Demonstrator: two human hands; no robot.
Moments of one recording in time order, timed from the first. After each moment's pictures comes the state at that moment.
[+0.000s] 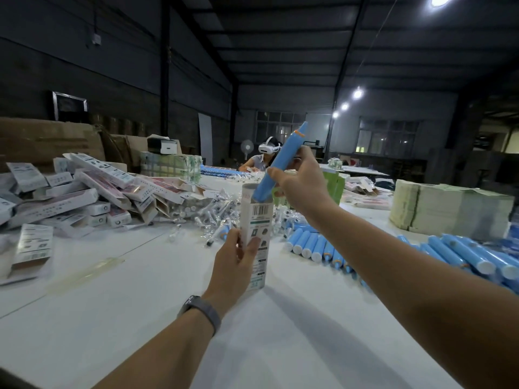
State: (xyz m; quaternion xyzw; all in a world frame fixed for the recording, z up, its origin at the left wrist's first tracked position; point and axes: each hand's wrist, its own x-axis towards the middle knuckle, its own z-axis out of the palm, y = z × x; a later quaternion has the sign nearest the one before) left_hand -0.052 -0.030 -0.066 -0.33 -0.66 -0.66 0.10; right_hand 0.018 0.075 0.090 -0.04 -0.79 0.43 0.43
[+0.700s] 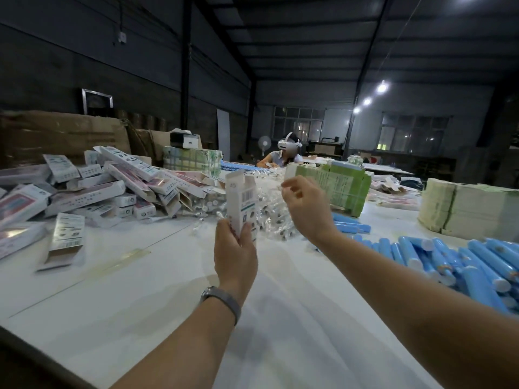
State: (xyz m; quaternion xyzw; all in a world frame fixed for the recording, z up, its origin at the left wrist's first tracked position) left_hand -0.074 -0.039 -0.059 -0.15 -0.65 -0.71 0.22; right_hand -0.029 0.082 0.029 -0.03 -0.86 0.25 0.44
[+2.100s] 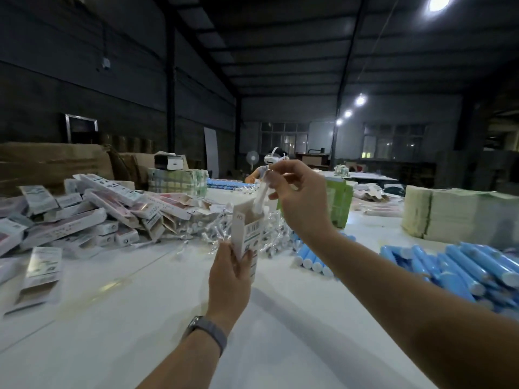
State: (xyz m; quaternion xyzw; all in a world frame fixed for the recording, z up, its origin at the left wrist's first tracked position) left_hand -0.065 -0.036 -0.066 -0.27 -0.68 -0.66 0.19; right_hand 0.007 0.062 0.078 0.08 -0.73 0.40 0.55
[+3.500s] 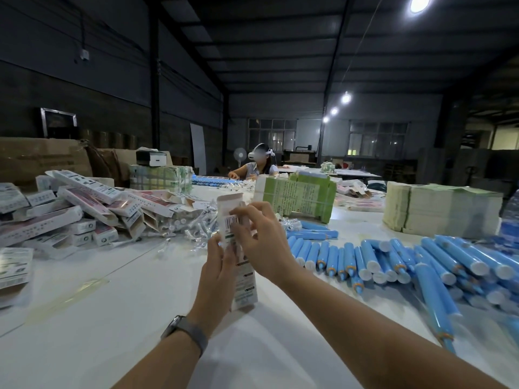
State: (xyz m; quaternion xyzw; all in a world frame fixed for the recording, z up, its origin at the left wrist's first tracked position) left_hand -0.056 -0.032 -0.066 -0.34 -0.57 -0.74 0.06; right_hand 0.001 0.060 0.007 0.02 -0.86 0.30 0.42
